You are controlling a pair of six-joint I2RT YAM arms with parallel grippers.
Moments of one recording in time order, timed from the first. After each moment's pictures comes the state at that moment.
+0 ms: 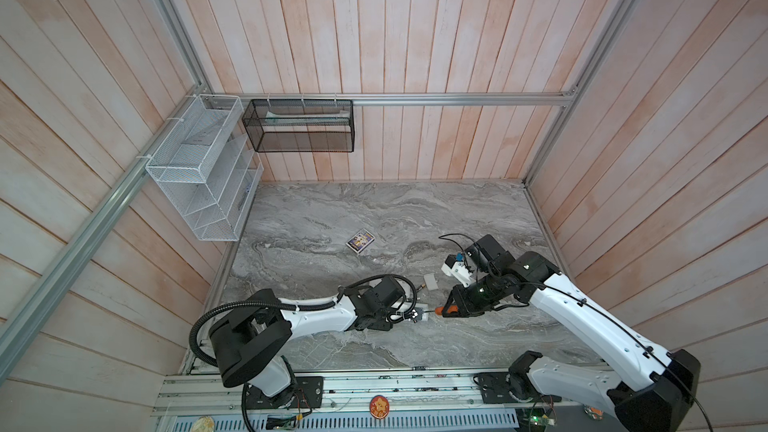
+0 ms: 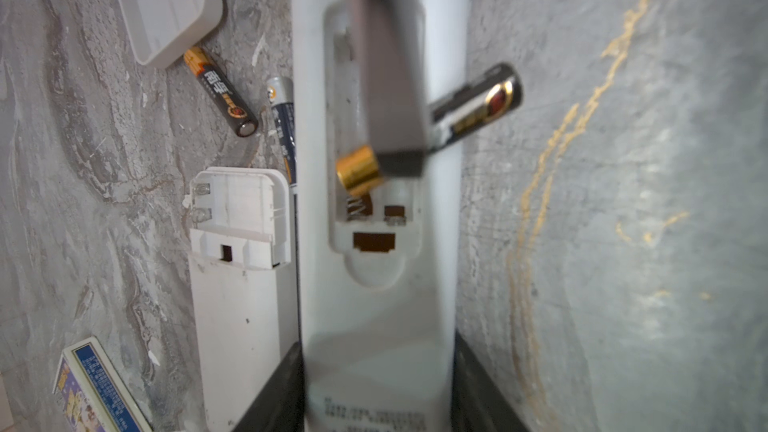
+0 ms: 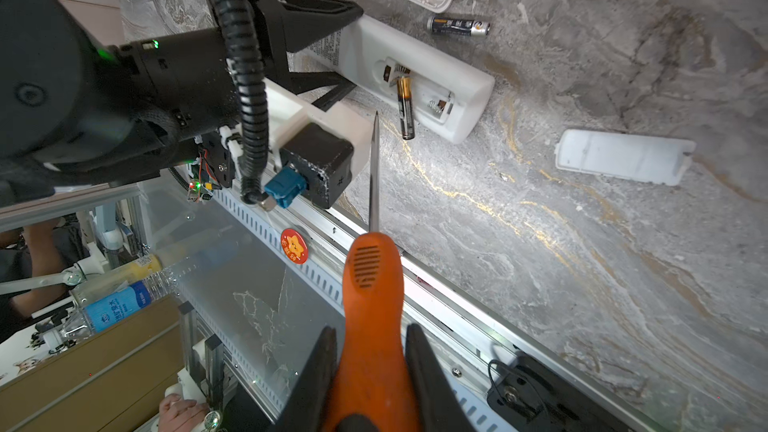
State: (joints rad) left arm -0.99 1.57 0.76 -0.26 -0.10 0.79; right arm 0.64 1.12 1.03 -1.16 -0.52 0.40
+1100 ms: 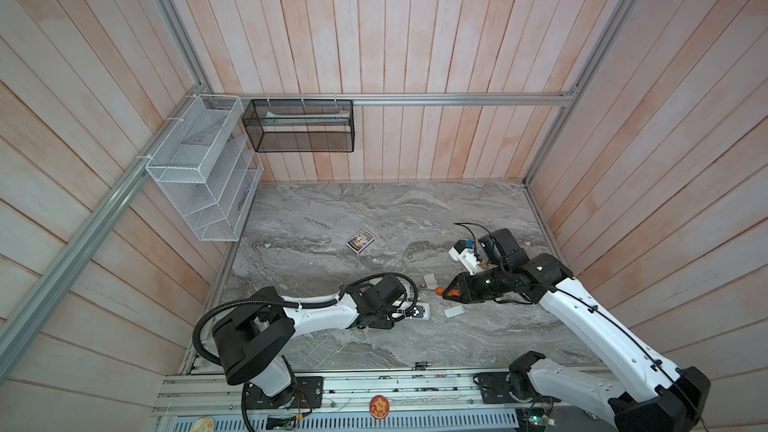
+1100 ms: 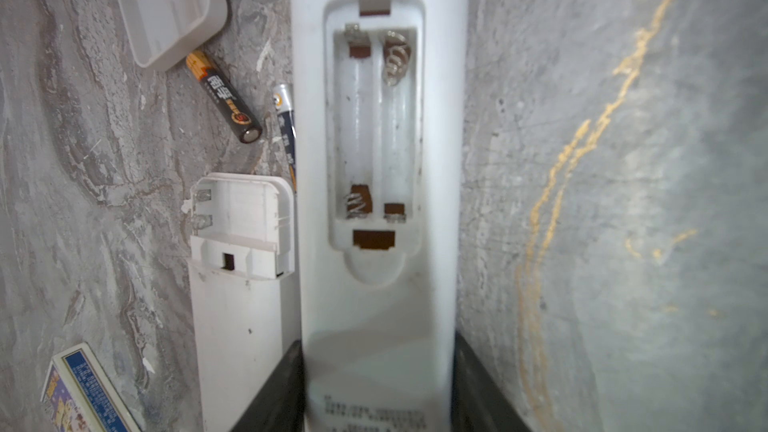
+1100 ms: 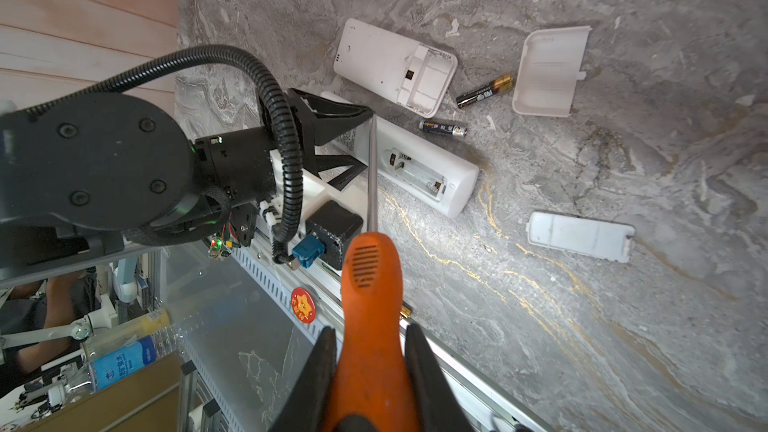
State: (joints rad) left arm -0.98 1.59 0.78 -0.26 -0.08 0.78; right arm 0.52 1.07 1.01 -1.01 -0.53 0.39
